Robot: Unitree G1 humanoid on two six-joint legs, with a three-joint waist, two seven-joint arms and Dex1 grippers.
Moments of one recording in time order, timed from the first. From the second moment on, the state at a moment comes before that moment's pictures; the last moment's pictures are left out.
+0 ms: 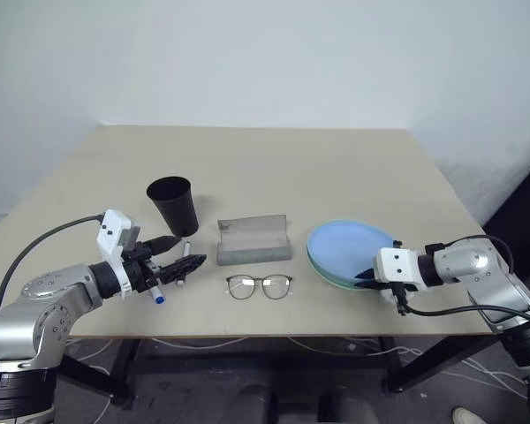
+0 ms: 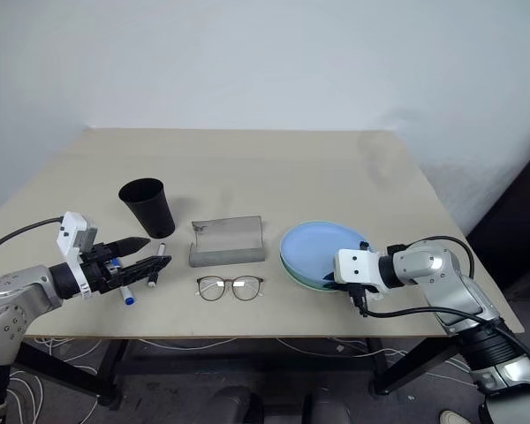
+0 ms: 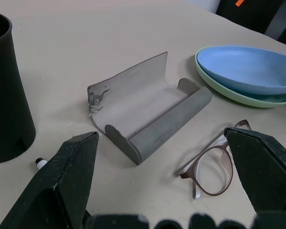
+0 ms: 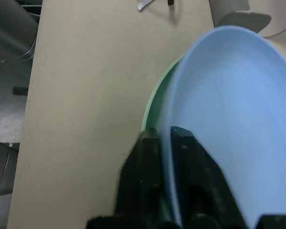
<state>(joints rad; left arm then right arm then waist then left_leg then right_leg) -0.08 0.78 0.30 -0.16 -0.65 0.70 -0.87 -0.38 -0.80 0.28 0.00 -0.01 0.06 1.25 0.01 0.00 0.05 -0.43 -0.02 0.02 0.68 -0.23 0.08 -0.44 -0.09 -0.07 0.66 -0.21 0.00</state>
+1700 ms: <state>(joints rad) -0.08 0.86 0.30 -0.16 -0.65 0.69 -1.02 -0.27 -0.92 0.14 0.26 0.11 0.13 1.27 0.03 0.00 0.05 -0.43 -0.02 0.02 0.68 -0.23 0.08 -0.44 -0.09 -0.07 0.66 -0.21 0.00</state>
